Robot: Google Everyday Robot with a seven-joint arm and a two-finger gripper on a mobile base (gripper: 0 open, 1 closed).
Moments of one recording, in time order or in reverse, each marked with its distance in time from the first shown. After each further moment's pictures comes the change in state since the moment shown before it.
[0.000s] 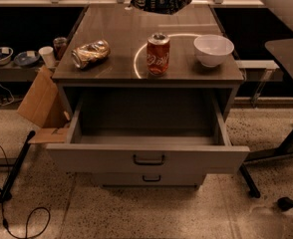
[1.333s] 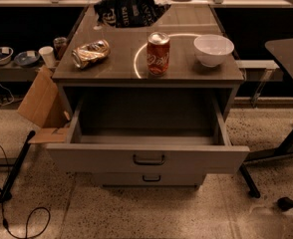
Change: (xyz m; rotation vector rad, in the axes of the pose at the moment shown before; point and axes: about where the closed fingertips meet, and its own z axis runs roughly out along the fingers) arm 0.047 0.096 -0.097 -0.211 0.018 -0.103
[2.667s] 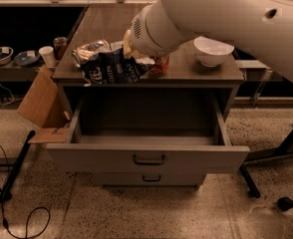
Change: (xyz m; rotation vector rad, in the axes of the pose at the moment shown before) arm 0.124 0.029 0.044 -0.017 0.299 0.118
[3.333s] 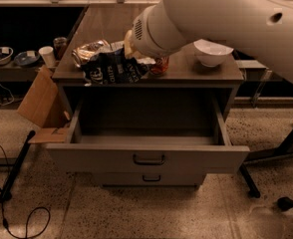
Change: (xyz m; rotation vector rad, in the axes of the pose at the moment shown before) arm 0.001 0.003 -0.004 -0.002 -0.015 -0.015
